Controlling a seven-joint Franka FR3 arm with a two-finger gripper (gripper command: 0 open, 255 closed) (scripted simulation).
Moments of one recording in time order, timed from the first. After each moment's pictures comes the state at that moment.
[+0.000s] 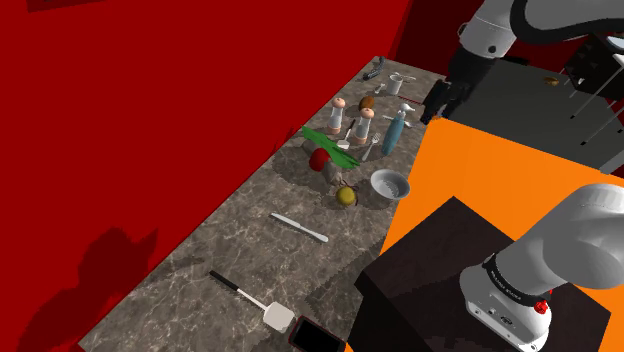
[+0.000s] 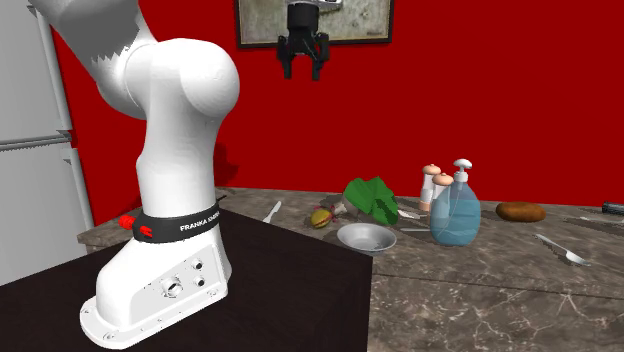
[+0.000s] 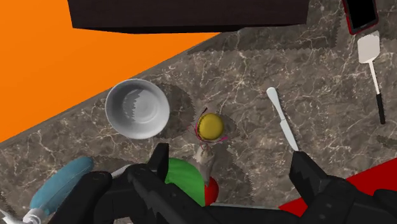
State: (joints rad) arm 0.05 -0.68 -0.07 -2.47 0.05 1.84 0.06
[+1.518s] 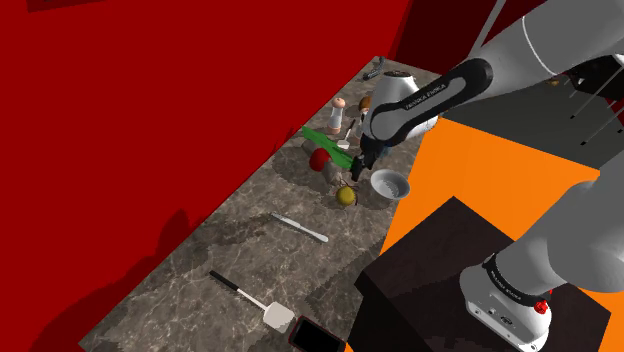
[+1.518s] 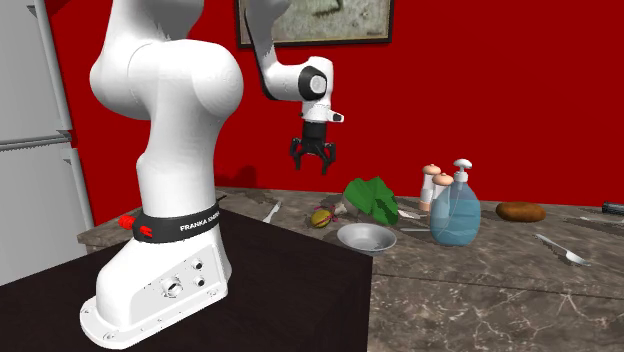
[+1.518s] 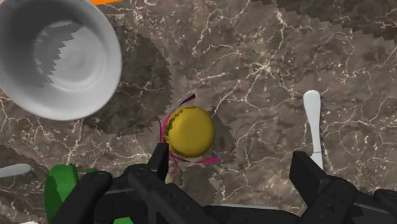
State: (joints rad) arm 0.16 0.12 -0.06 -2.44 0.15 2.52 -0.22
